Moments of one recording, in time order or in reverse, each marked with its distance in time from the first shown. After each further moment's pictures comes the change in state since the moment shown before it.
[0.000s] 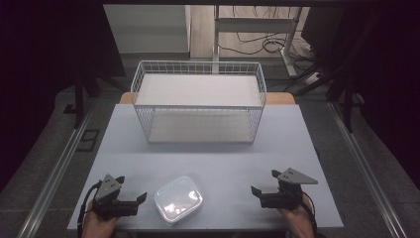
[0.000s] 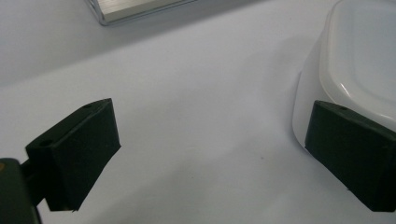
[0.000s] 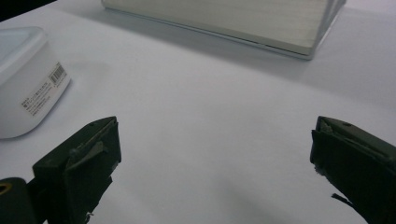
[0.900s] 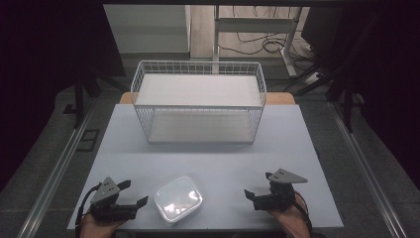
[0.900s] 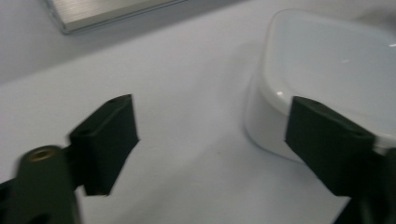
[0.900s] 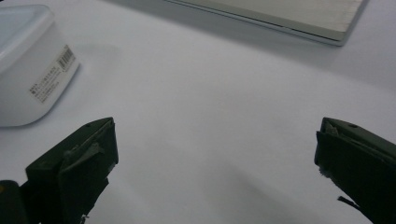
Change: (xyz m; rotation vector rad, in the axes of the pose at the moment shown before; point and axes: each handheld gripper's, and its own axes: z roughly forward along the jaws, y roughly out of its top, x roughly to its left) left arm -0.010 0.004 -0.016 -0.016 -0.132 0.028; right arm 0.014 0.002 0.012 0.071 0.026 -0.010
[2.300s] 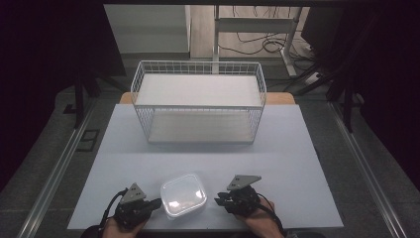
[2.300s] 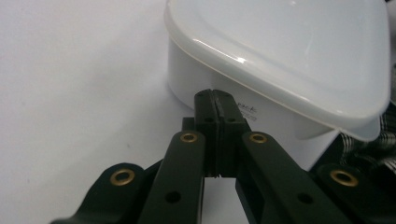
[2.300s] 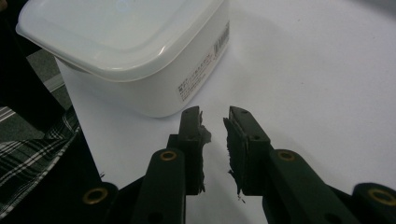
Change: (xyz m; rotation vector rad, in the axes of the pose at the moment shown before) left arm -0.041 0.005 0.041 0.169 -0.072 -0.057; right arm 0.077 0.023 0.047 0.209 0.262 -0.160
